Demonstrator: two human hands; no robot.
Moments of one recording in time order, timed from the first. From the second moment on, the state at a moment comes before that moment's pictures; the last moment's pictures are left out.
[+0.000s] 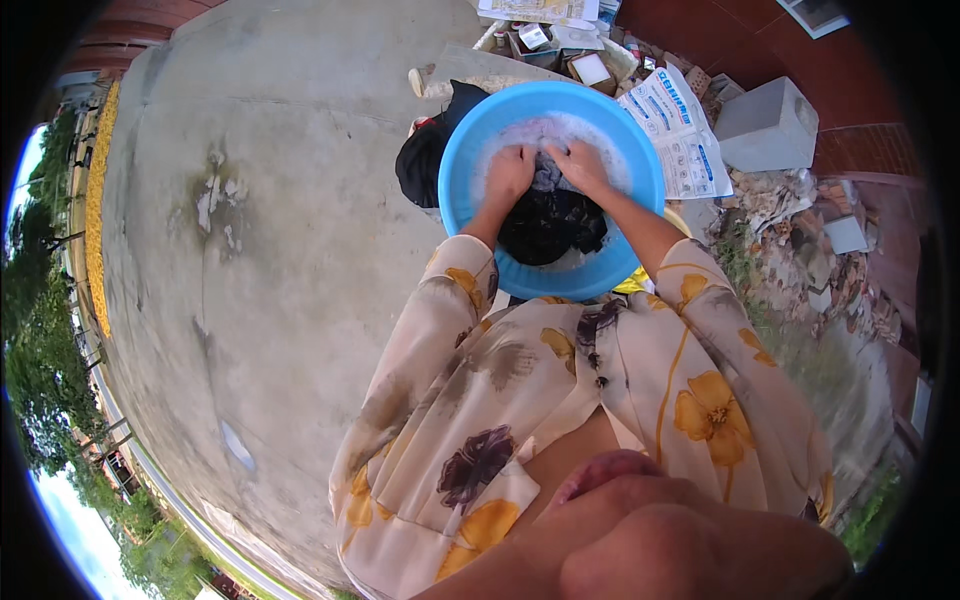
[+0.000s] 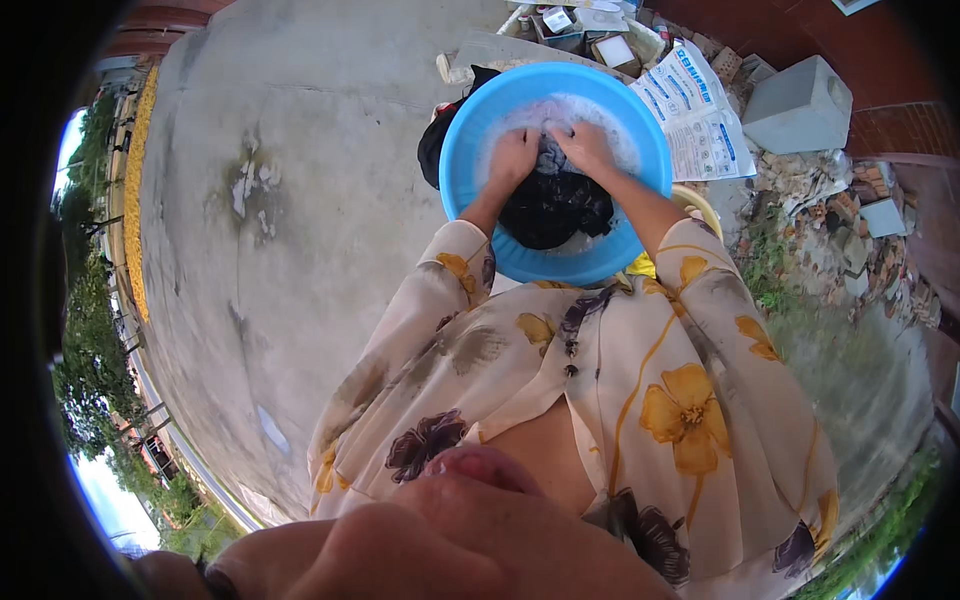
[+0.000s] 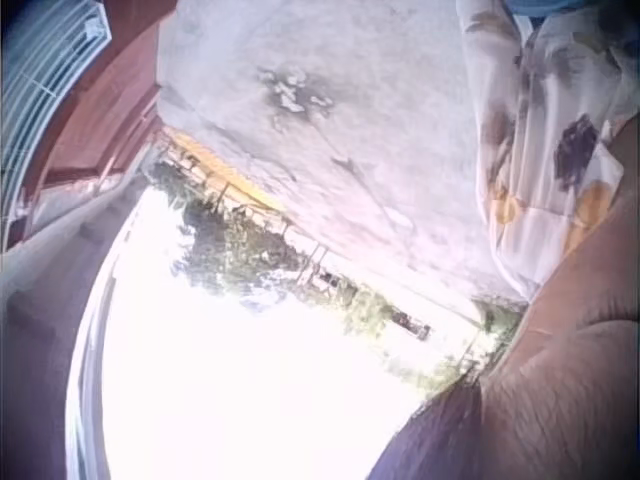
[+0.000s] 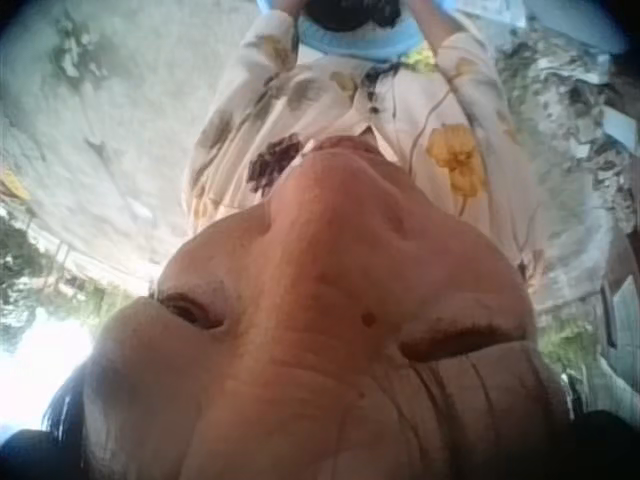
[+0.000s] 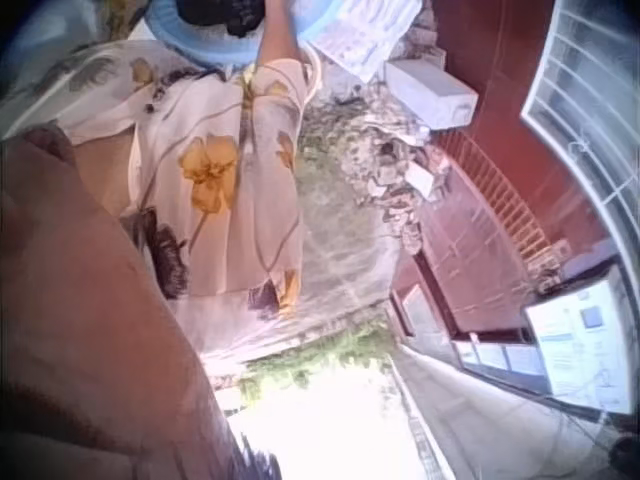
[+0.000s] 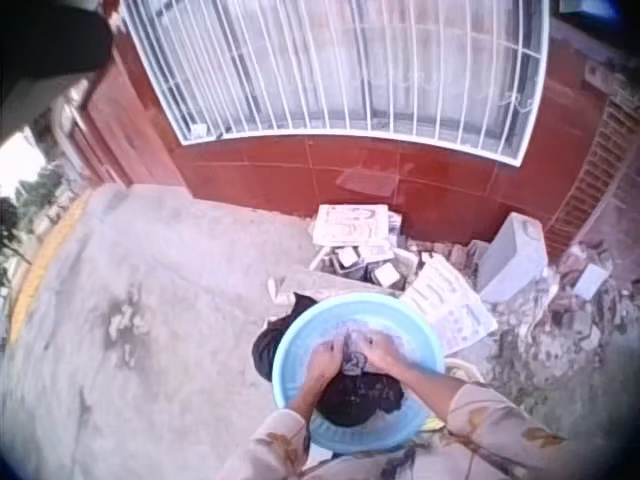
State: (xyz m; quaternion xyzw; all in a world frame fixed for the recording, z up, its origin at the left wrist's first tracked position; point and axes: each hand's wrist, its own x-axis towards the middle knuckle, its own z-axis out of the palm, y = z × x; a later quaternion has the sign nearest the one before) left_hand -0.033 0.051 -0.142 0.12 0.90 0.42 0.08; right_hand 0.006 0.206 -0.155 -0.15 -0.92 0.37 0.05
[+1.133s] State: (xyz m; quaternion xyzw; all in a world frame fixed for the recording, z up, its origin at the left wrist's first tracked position) left_hand -0.012 0.054 -0.221 0.25 0.94 0.21 0.09; right_hand 0.036 0.189 -0.150 -0.07 -0.96 0.24 -0.08
